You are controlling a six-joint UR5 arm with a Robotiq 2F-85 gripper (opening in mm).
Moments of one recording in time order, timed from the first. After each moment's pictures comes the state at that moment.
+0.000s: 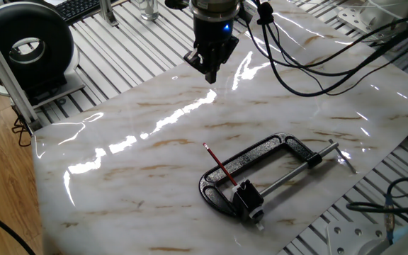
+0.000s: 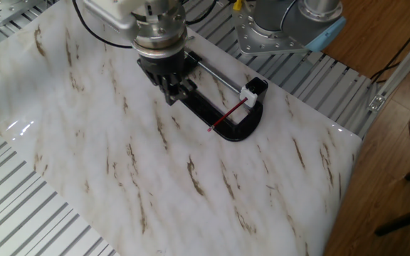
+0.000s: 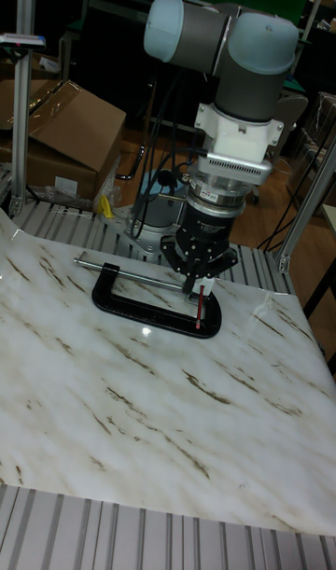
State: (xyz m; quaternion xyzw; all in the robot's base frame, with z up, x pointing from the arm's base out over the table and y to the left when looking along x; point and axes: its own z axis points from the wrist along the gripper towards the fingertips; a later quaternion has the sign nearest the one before) arm 0.508 0.053 0.193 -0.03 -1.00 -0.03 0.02
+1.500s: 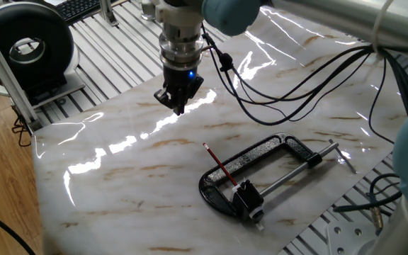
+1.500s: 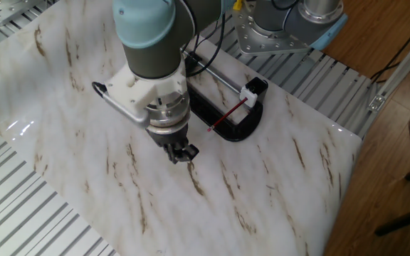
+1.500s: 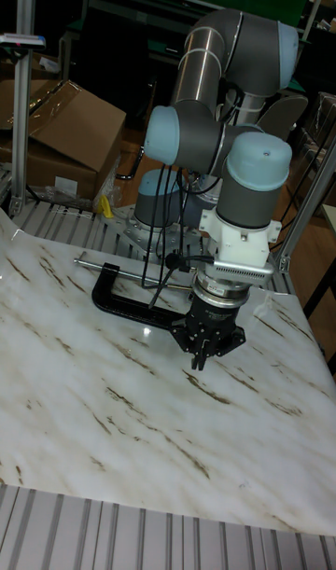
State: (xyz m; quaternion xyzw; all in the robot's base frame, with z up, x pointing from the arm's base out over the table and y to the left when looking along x) arm 0.569 0.094 0.073 -0.01 -1.00 -0.03 -0.01
